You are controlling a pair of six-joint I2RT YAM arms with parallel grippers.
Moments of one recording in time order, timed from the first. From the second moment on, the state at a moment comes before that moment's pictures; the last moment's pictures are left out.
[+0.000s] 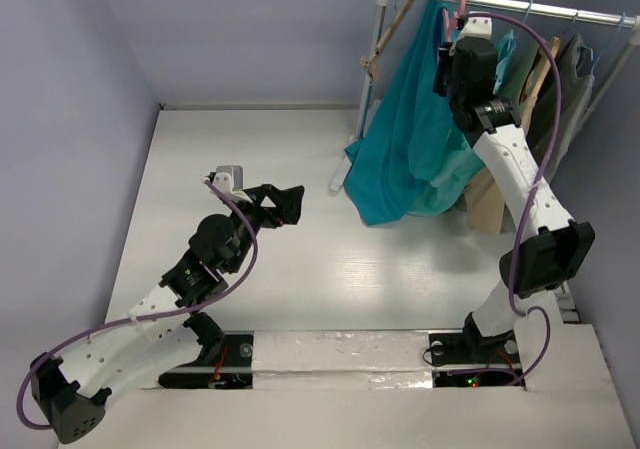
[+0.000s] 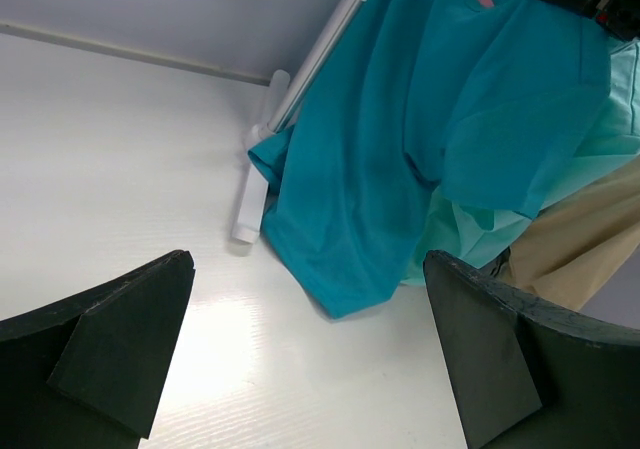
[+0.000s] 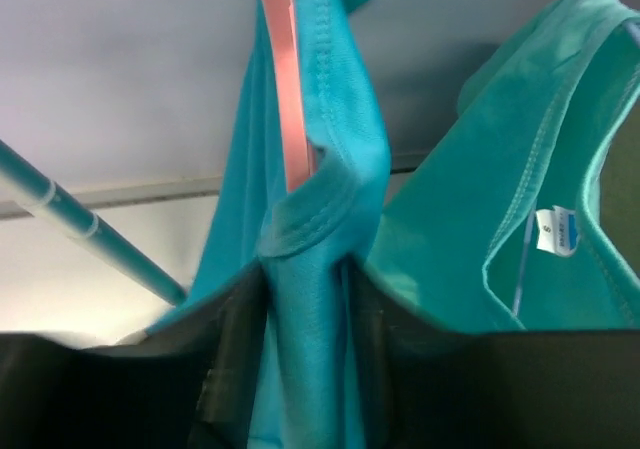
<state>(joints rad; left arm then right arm) -0.78 0.70 0.59 0.15 -0.40 -0.49 0.25 1.67 1.83 -0.38 0.38 0.10</state>
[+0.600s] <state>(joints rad) -0.78 0.71 0.58 0.17 -0.44 -0.50 0.25 0.91 1.23 -0.25 0.28 0.31</state>
